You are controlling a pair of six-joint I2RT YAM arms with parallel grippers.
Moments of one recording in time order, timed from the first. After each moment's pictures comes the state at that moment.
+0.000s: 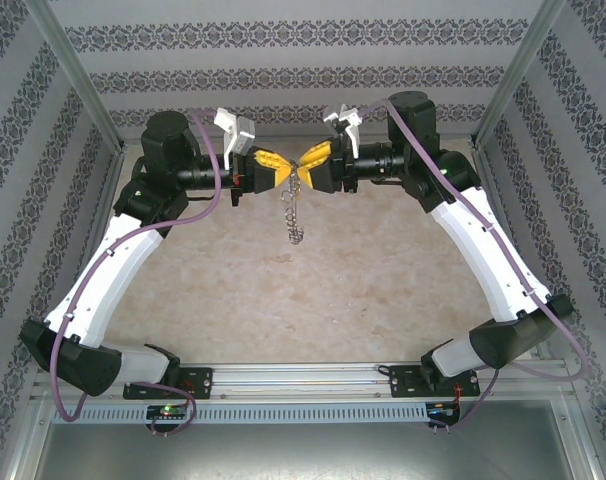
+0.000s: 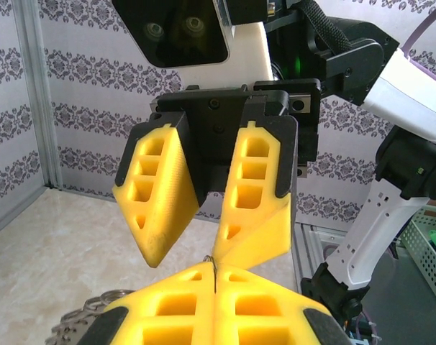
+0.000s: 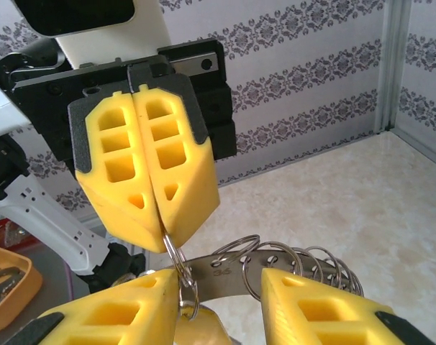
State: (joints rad) left arm -0.37 1.33 1.50 -0.27 1.04 -0.04; right arm 0.46 1.48 1.76 -0.65 -0.97 -0.03
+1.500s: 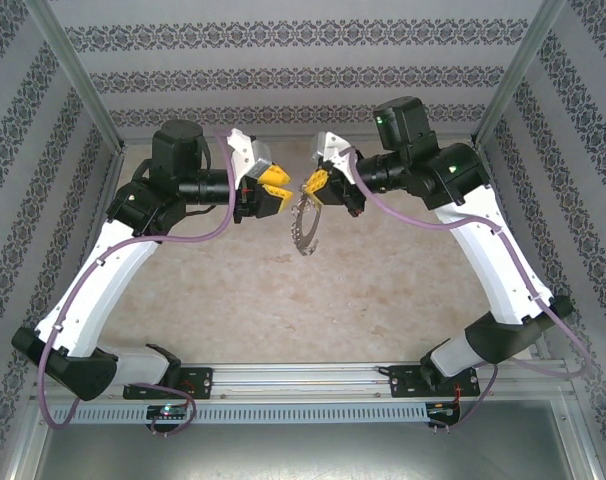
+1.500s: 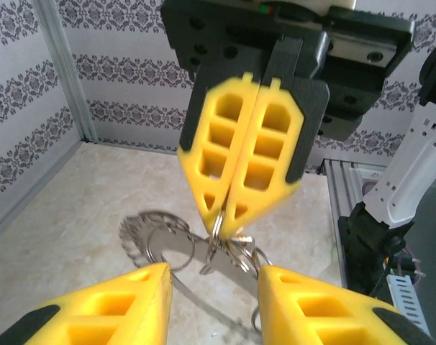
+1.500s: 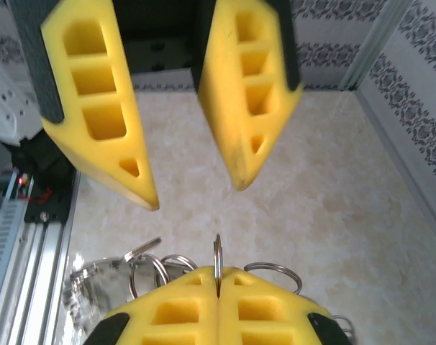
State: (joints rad) left arm -0.46 1.31 1.60 -0.67 0.82 0.31; right arm 0.56 1.53 1.99 -1.16 -0.69 -0.62
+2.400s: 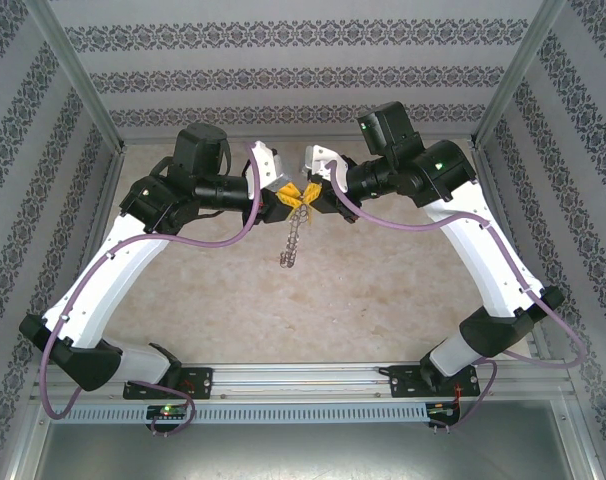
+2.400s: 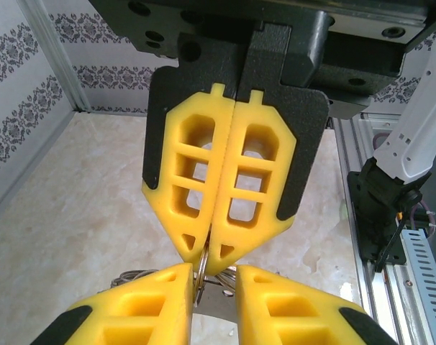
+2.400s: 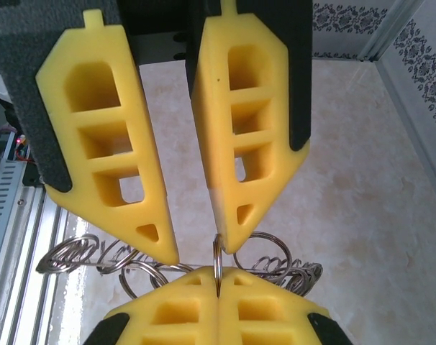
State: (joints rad) left arm -0.54 1.37 1.66 -0.81 0.71 0.44; right arm 0.59 1.56 2.01 -1.23 -0.64 -0.68
